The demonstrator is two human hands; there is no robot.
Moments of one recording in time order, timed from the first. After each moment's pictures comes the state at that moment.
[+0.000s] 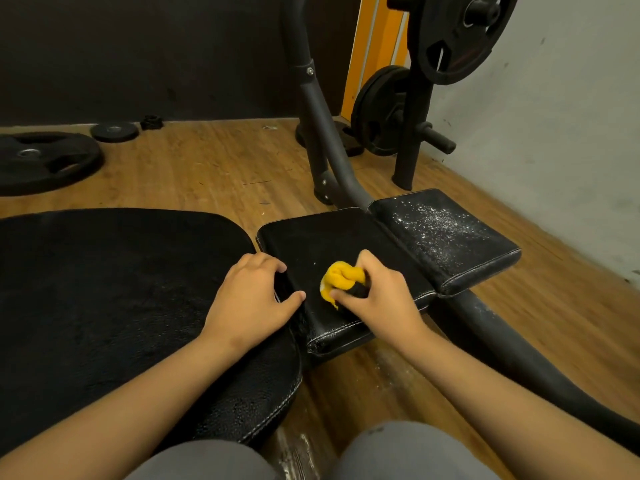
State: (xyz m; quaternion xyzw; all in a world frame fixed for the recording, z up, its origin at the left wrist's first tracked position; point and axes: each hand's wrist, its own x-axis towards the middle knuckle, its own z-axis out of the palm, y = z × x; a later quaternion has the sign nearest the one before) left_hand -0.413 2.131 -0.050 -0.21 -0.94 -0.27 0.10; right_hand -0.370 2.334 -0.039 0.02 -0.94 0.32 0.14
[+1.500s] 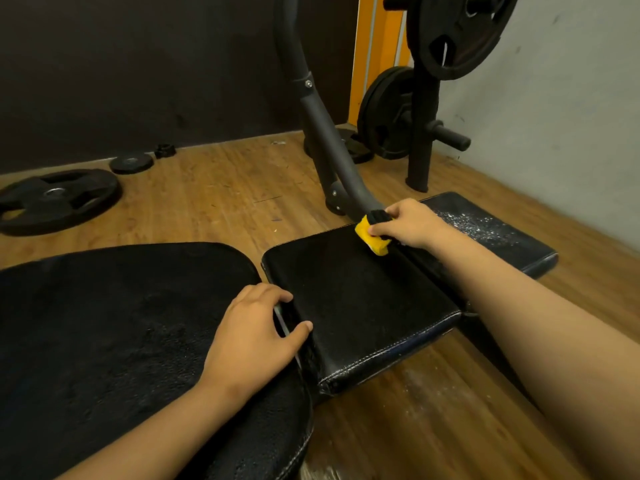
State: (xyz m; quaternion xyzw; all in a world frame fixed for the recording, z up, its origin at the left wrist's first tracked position) left_hand -0.414 2.130 -0.050 -0.21 -0.93 -0.29 0.11; right_hand -0.501 2.406 0.011 -0.10 -0.94 0.31 -0.02
